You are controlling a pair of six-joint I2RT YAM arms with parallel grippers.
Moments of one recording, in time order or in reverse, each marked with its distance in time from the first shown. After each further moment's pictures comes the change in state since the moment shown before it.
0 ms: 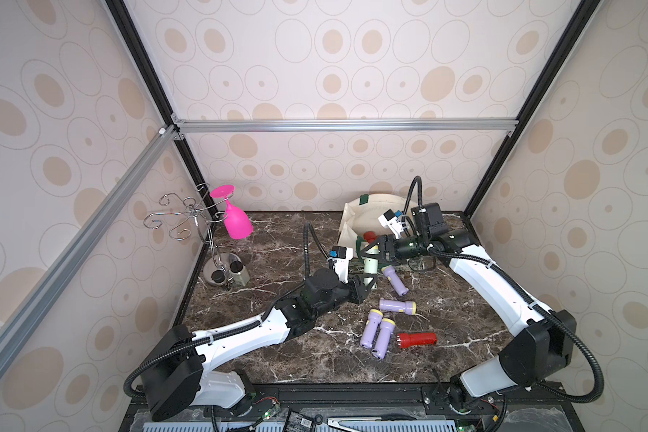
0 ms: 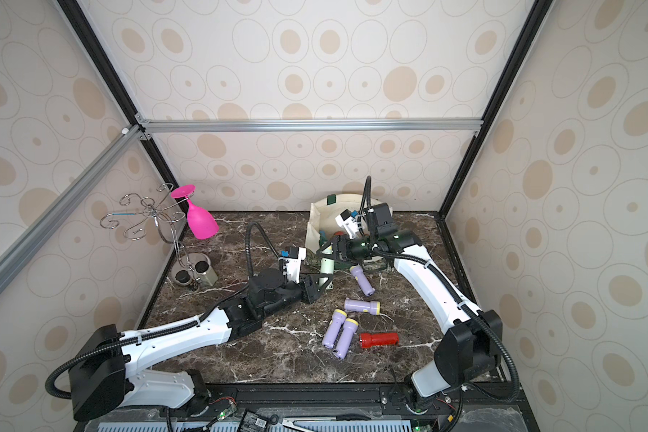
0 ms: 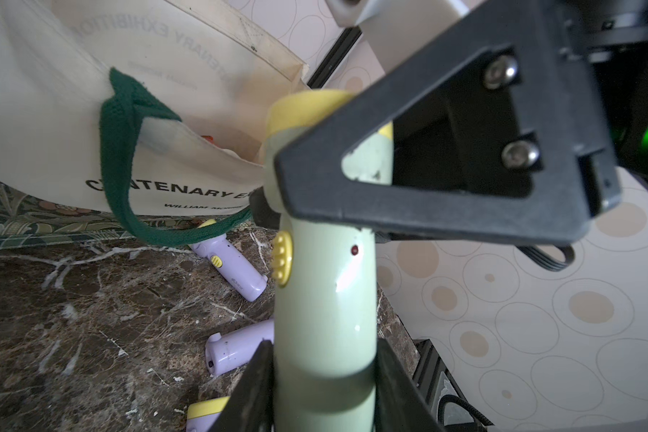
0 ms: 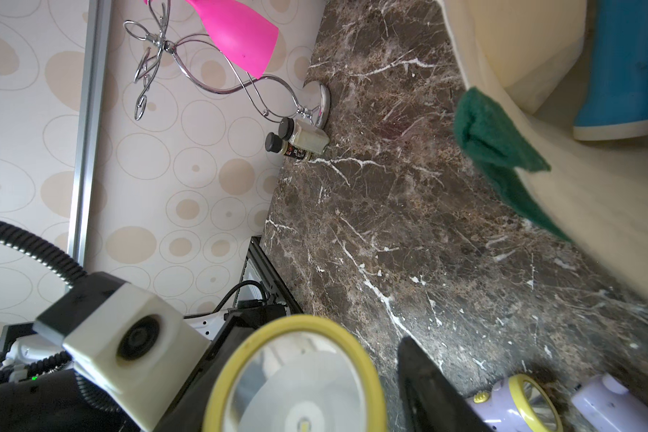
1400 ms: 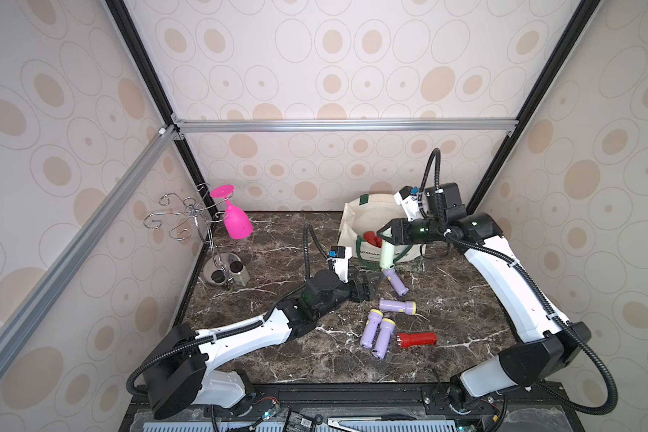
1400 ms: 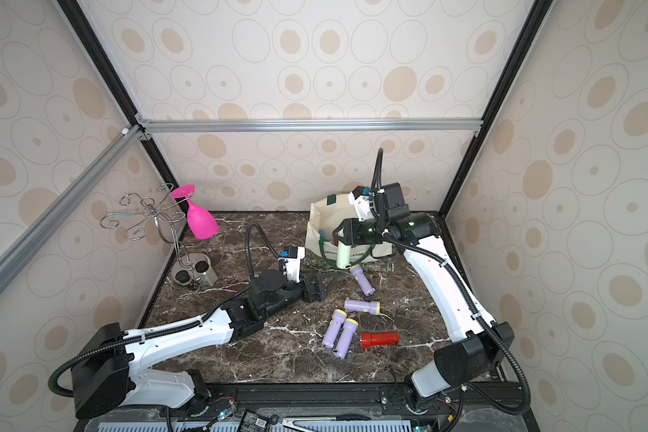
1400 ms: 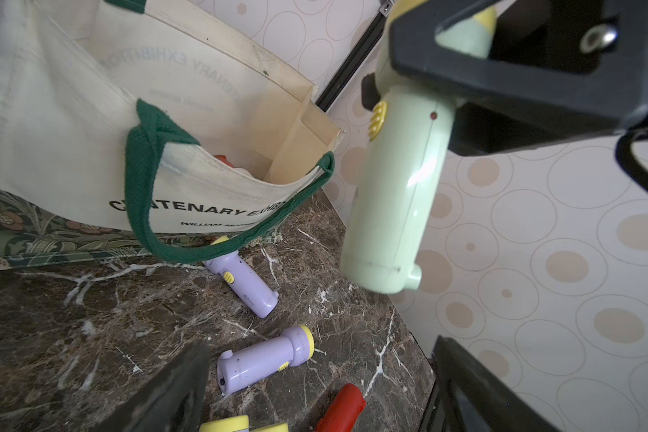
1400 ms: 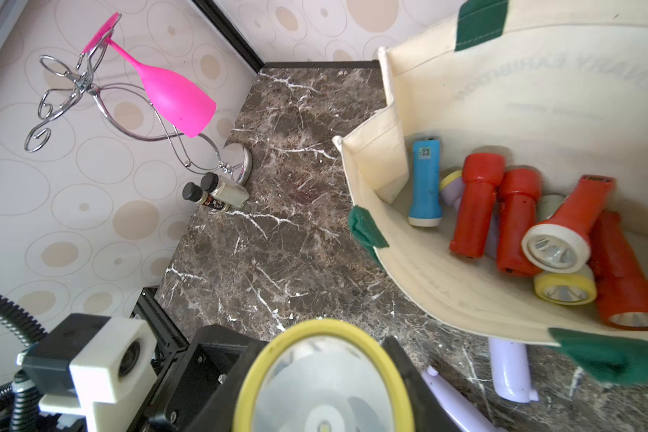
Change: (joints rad) left arm -0.006 0.012 -0.009 0.040 -0.071 0.027; right arm -0.022 0.011 0.311 -0.229 0.389 -0.199
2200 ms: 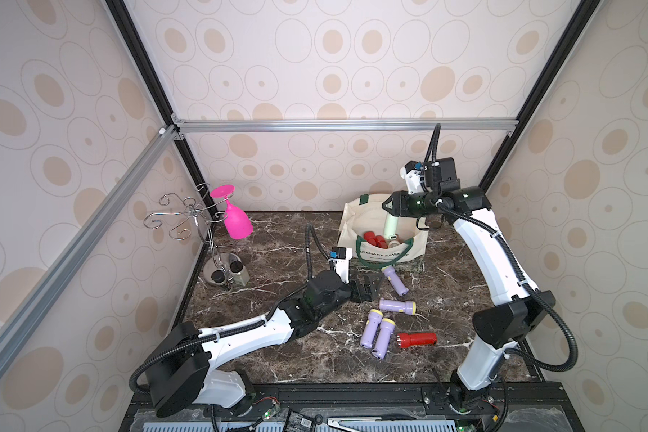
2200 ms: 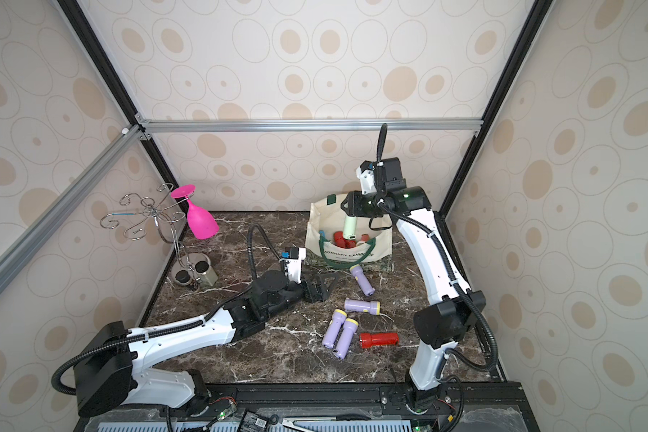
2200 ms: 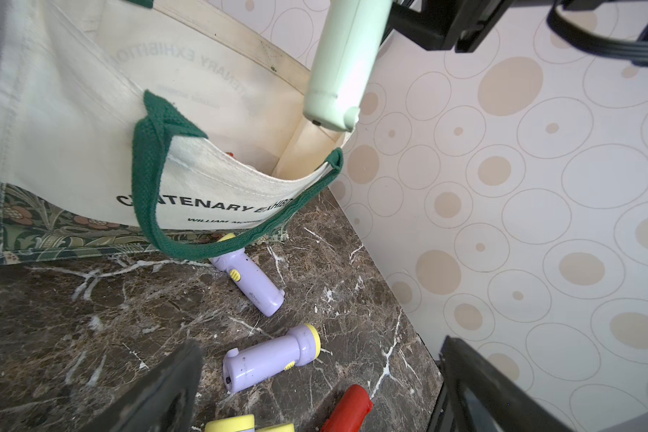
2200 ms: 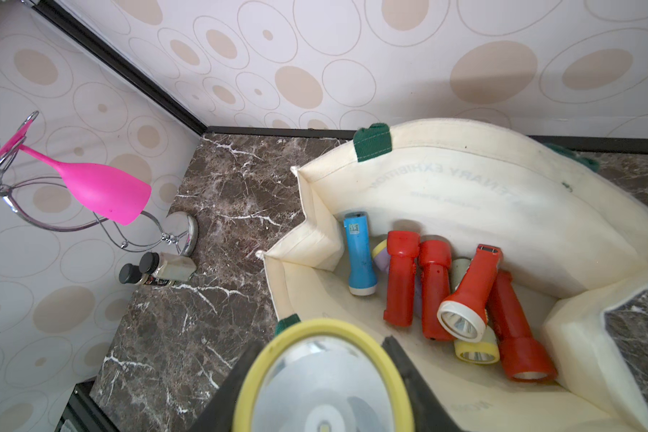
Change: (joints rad) left arm -0.006 0.016 0.000 -0.001 -0.021 0.001; right arm -0.059 0.294 0.367 -0.042 0.135 0.010
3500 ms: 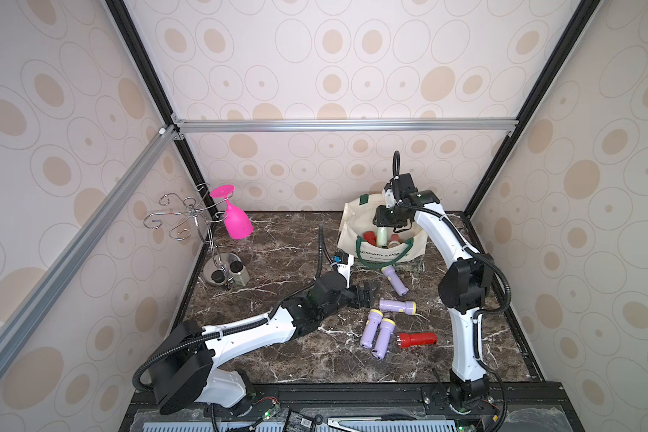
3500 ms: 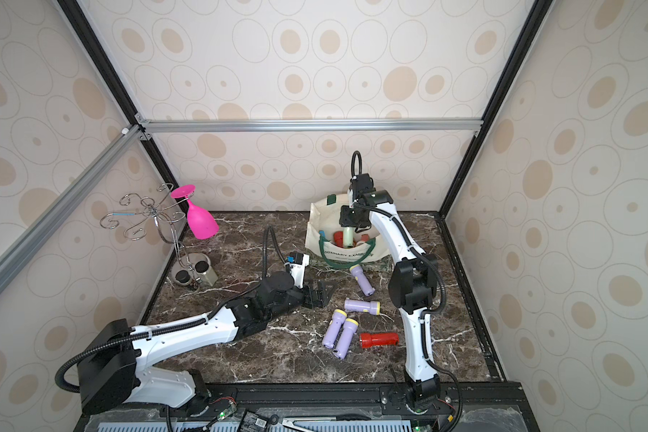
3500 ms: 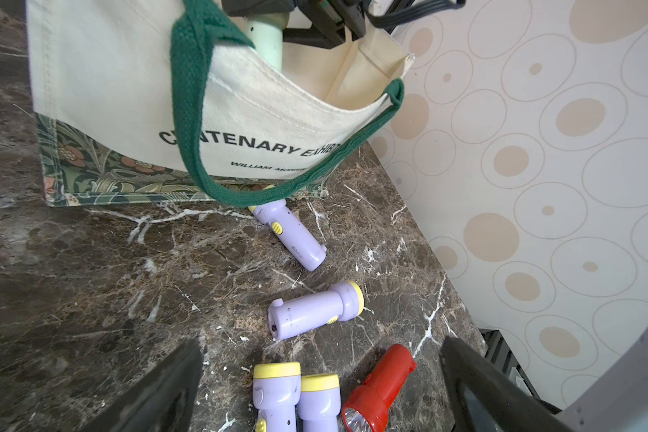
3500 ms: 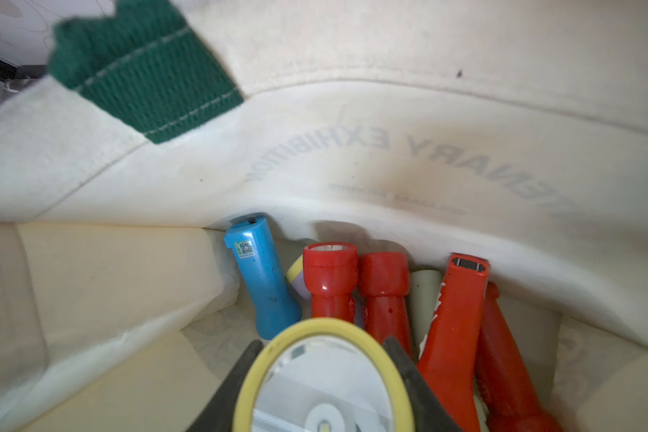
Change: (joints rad) left arm -0.002 0.027 0.023 -0.185 -0.010 0.022; right arm -0.003 0.400 0.141 -0.009 0.150 -0.020
